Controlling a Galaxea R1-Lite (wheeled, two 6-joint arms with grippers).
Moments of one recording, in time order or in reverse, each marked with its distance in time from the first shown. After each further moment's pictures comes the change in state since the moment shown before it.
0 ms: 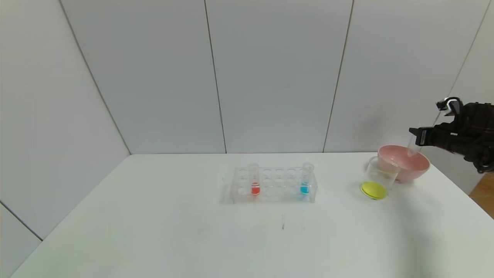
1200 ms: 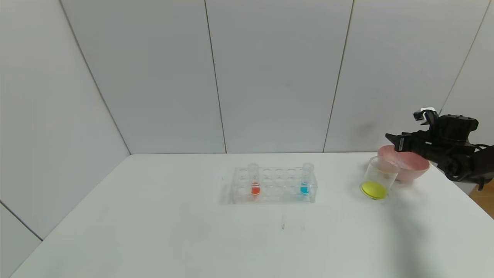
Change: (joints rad) left arm 0.000 0.000 0.000 0.000 0.000 0.000; right arm 0.071 0.119 -0.013 -0.173 0.002 0.016
